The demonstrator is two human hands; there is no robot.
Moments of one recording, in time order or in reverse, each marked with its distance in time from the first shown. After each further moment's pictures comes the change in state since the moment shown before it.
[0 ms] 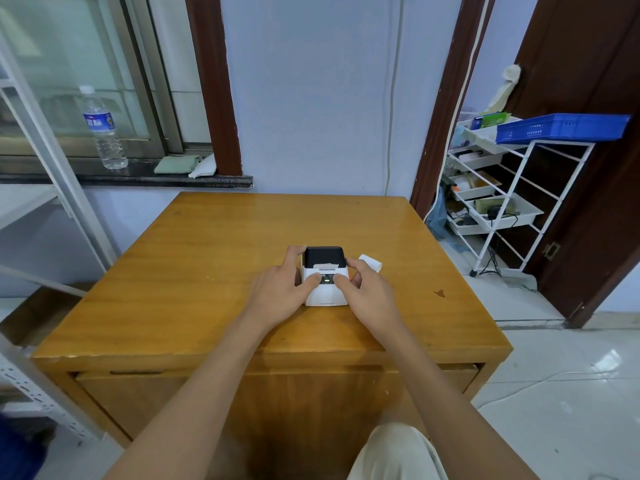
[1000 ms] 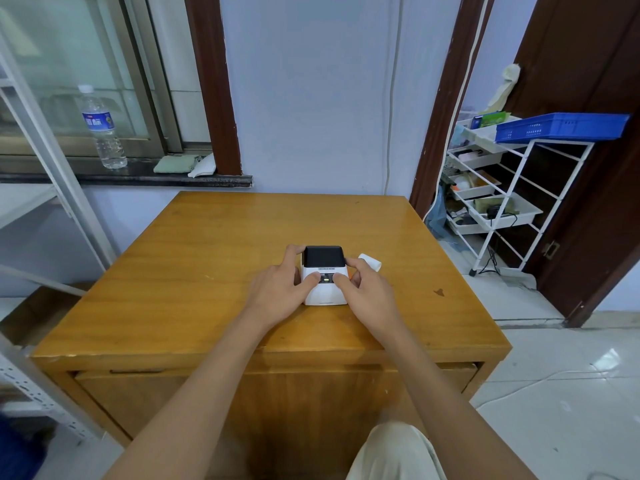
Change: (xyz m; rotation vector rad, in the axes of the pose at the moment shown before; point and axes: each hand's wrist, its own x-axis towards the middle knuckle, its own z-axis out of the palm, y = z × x) left_hand -0.002 0.002 -0.003 -0.009 -0.003 0.006; right_hand 0.000 0.001 0.001 0.019 0.001 0.013
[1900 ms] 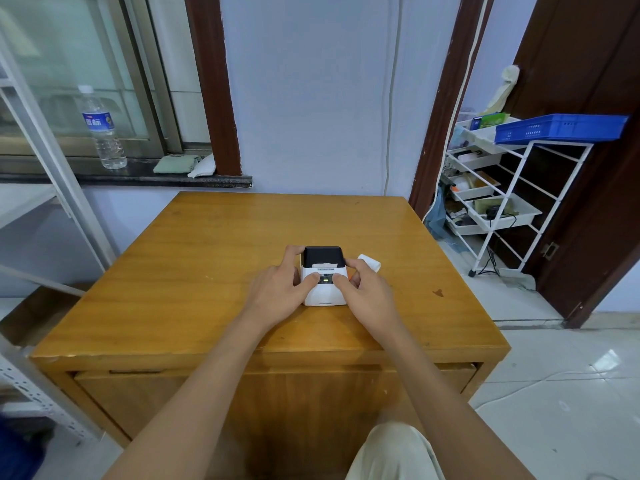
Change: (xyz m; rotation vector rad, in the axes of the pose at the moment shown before) left_hand 0.000 0.000 0.000 -0.002 0.002 -0.001; right_hand -0.001 -0.001 -0.001 0.007 0.003 -0.005
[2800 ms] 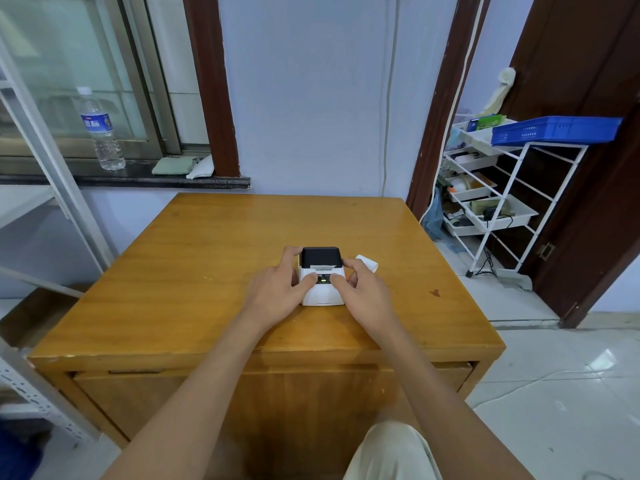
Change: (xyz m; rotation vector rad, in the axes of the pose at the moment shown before) left_hand -0.001 -0.001 0.001 0.022 0.018 0.019; right_hand 0.001 0.001 0.002 0.002 -0.007 0.017
